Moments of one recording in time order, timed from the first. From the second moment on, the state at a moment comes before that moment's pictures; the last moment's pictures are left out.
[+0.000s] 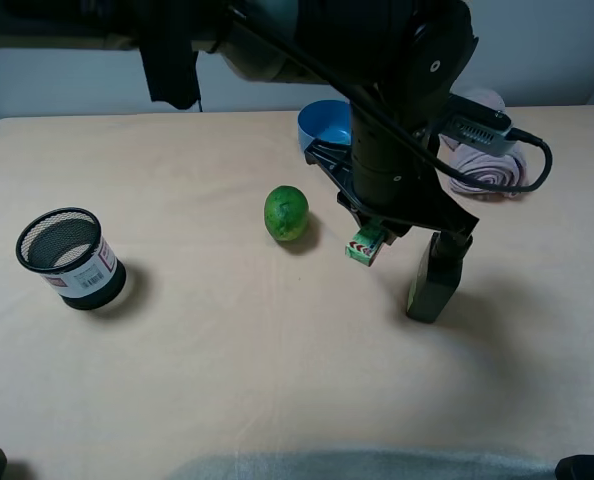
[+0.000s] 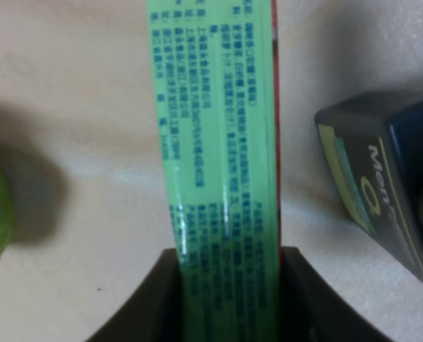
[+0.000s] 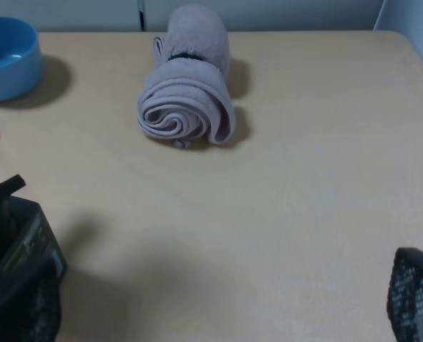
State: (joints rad) left arm -1.03 2.16 -1.73 0.12 0.86 -0.45; right arm 0.00 -0.01 -0.49 -0.03 1.03 -0.01
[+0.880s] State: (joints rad) left arm -1.03 2.25 -1.73 0.07 0.82 -0.45; right arm 0.00 -0.01 -0.49 -0.03 1.03 -0.01
